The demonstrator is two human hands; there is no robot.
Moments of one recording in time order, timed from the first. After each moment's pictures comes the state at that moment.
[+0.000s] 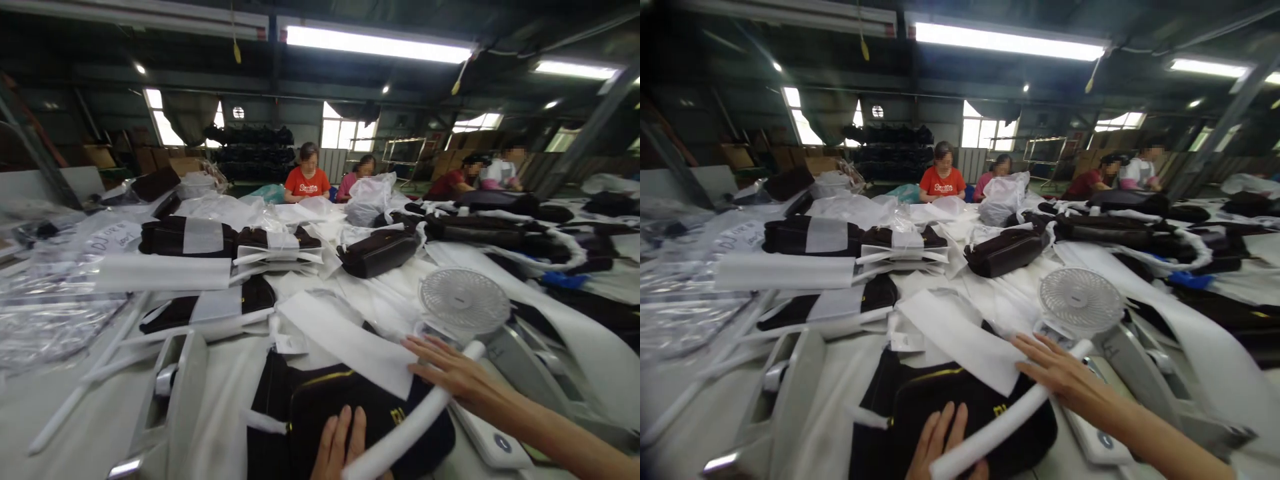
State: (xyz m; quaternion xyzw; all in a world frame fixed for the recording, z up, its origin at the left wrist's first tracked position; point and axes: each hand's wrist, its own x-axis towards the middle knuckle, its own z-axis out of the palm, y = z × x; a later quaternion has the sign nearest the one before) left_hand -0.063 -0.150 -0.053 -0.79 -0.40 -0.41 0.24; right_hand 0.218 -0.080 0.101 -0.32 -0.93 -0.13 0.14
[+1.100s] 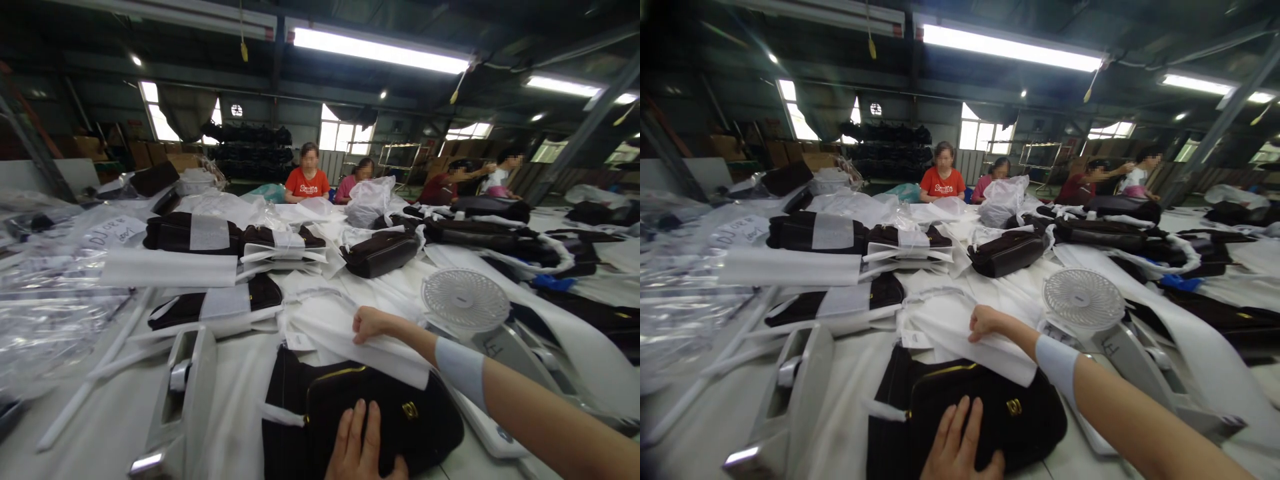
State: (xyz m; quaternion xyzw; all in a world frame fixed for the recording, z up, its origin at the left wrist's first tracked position) left_hand -0.069 -0.145 -0.049 -0.77 -0.35 -0.49 0.22; right_hand 0.074 0.048 0.101 -0.66 -0.71 0.24 -0.08
